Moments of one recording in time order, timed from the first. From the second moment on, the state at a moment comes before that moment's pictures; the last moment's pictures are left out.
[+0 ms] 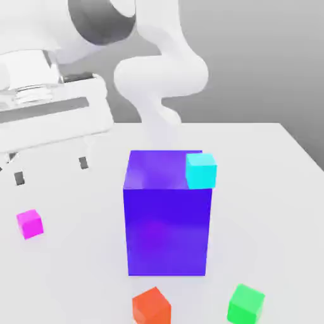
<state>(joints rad) 0.29 -0.21 -0.72 -2.49 0.36 2.52 -0.33</state>
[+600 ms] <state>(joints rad) 0.12 0.17 -0.86 -2.63 0.58 2.68 -1.07</state>
